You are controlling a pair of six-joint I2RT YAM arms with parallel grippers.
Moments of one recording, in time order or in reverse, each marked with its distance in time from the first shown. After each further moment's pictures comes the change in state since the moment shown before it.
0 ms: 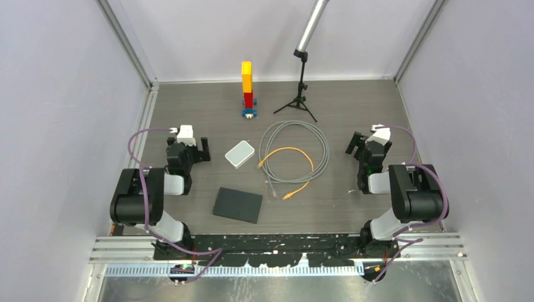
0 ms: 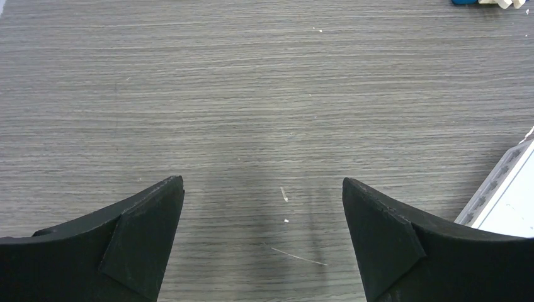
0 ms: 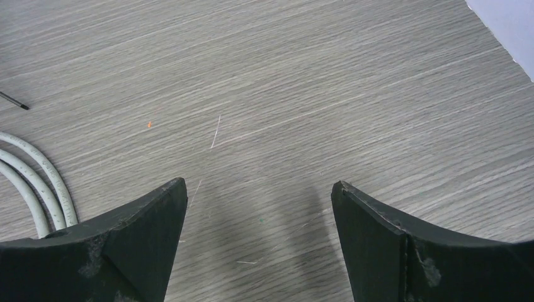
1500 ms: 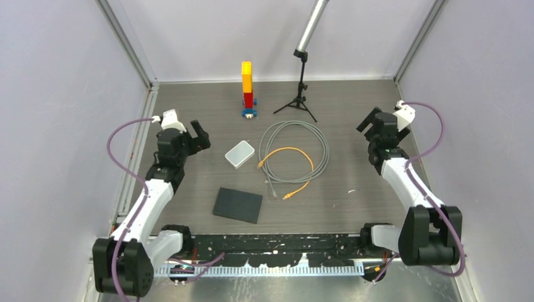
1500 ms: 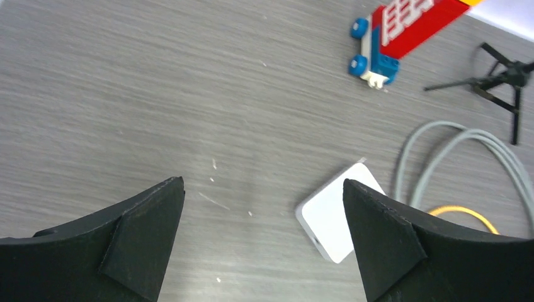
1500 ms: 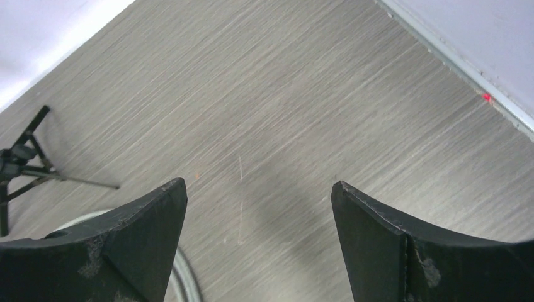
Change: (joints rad) left arm -0.113 -0.529 0.270 -0.871 -0.149 -0.365; right arm 0.003 -0.317 0.391 -0.855 0.164 0.317
